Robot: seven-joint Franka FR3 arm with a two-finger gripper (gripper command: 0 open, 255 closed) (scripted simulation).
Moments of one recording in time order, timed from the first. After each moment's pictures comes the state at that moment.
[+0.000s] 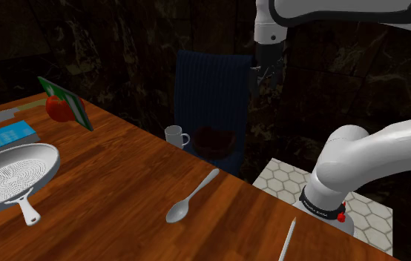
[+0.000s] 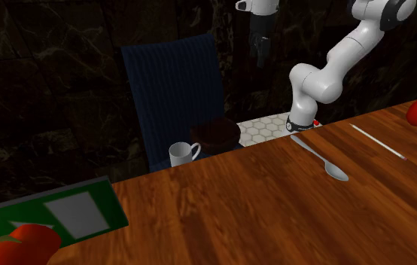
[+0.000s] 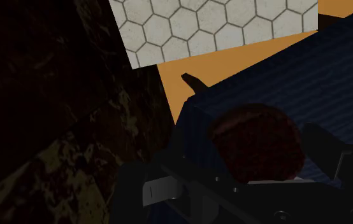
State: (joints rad) arm -0.02 -0.82 0.00 -2.34 -0.07 1.47 0.15
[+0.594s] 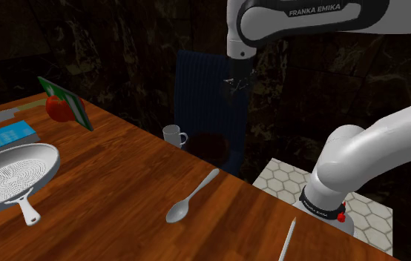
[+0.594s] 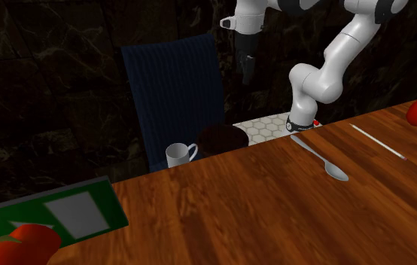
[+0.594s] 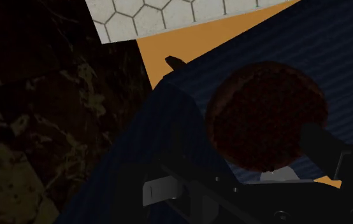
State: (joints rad) arm 0.00 -0.64 0.06 -2.34 -0.03 1.67 0.23
